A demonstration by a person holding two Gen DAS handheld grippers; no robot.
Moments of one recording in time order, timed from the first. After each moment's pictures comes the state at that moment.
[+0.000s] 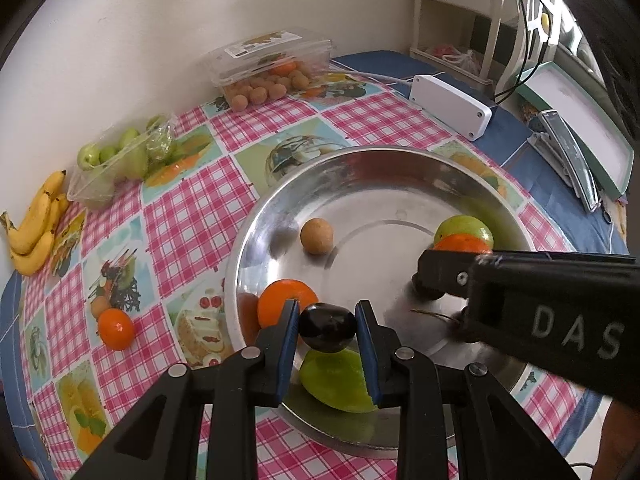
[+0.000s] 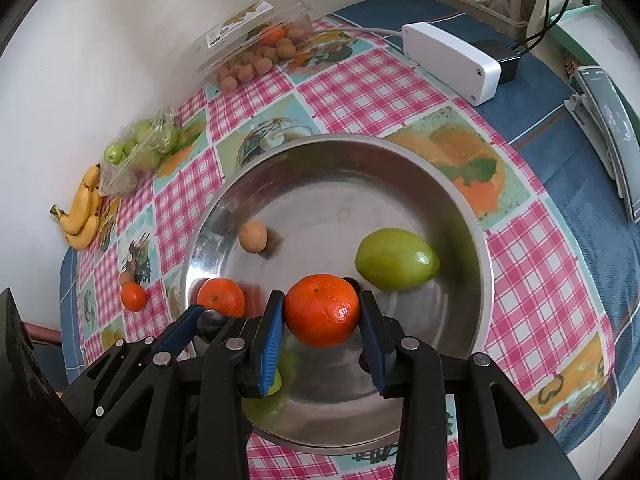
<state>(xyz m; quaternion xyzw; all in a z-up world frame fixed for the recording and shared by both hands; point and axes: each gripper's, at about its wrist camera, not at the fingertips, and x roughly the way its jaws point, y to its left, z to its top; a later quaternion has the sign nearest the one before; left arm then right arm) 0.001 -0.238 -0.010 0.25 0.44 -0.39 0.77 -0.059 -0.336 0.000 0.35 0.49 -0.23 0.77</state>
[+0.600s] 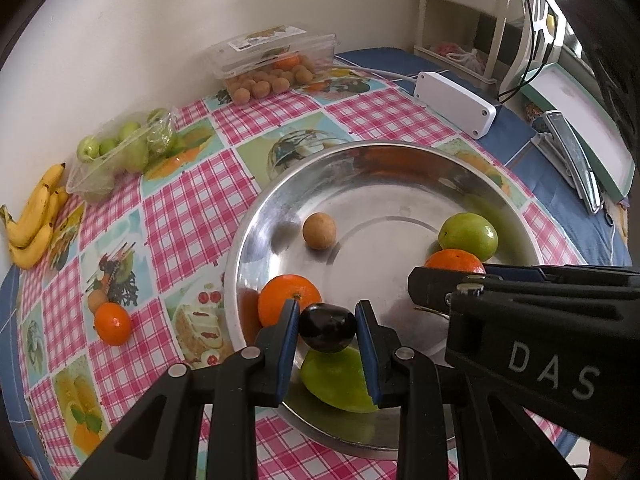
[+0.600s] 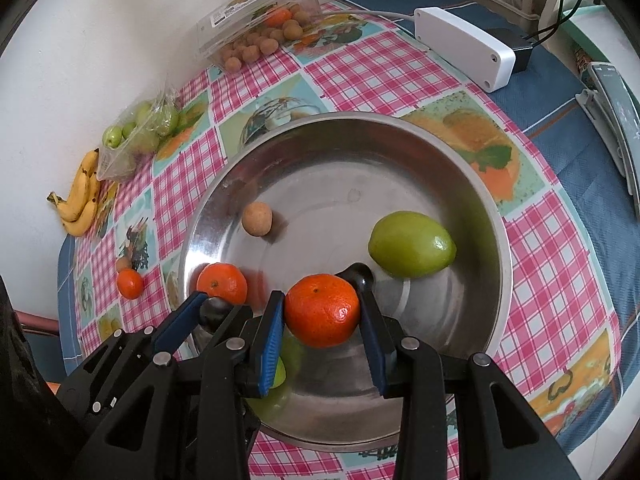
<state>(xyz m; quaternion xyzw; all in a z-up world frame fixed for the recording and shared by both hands) 0.004 -0.238 -0.014 0.25 0.45 -0.38 0.77 -0.051 -0.330 -0.009 0.35 0.51 -0.22 0.76</state>
